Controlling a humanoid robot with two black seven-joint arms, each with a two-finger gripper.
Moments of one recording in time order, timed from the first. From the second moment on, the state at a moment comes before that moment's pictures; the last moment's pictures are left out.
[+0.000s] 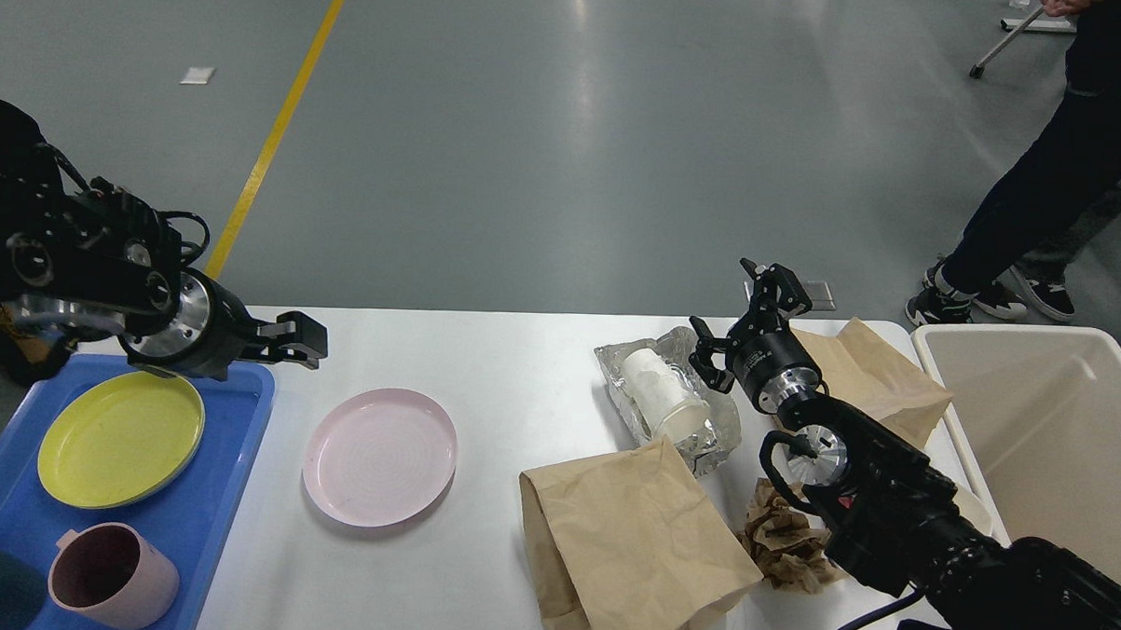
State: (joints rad) left arm -1.94 0.40 1.28 -1.49 -0.02 -0.16 0.08; right arm 0.72 0.04 0.76 0.31 -0.19 0.30 0.32
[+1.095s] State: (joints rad) left arm -1.44 0.30 1.19 -1.20 -0.31 -0.23 0.03; right arm 0.72 0.04 0.76 0.31 -0.19 0.30 0.32
